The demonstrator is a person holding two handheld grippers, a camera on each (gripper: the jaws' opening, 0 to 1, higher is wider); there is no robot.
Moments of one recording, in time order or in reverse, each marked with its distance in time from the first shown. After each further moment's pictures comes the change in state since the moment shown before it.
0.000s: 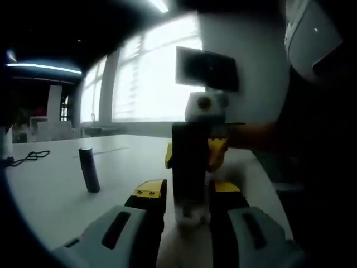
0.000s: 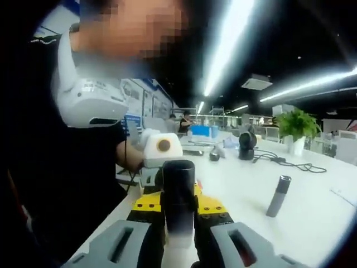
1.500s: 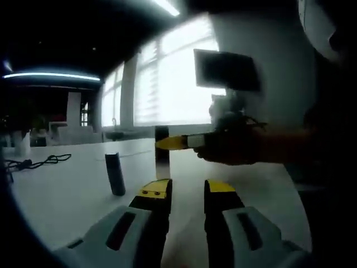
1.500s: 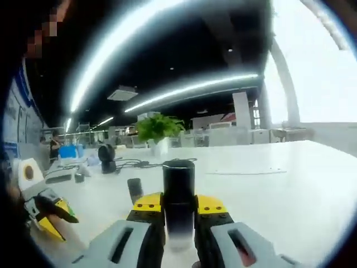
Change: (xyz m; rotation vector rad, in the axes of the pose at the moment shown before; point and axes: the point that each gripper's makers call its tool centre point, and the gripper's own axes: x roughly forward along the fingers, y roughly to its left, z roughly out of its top) left arm -0.007 0.033 0.004 0.023 -0.027 0.182; right arm -0.102 -0.158 -0.017 0.208 -0.066 -1.141
